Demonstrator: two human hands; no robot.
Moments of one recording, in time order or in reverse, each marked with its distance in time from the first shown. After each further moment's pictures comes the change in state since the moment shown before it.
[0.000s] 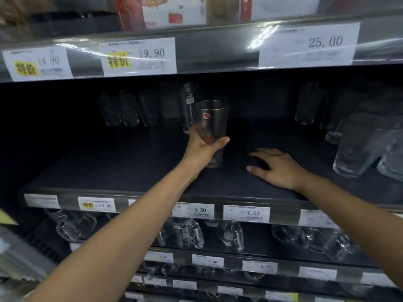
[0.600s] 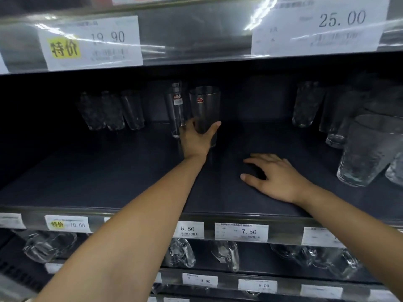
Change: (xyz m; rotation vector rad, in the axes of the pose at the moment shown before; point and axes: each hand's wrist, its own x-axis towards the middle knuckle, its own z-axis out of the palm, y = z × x) left_hand 0.089 -0.038 0.040 0.154 0.360 0.067; right_hand 0.003 0.002 0.004 0.002 0.041 0.001
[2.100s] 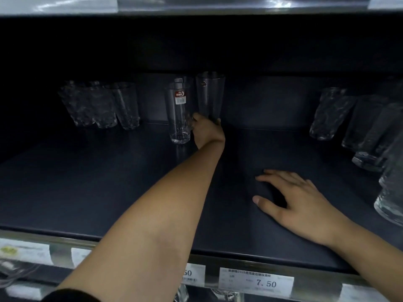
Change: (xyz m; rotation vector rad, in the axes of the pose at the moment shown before) left_hand 0.067 0.002 0.059 0.258 0.076 -0.120; right_hand 0.003 -0.002 0.002 -0.019 0.010 -0.008
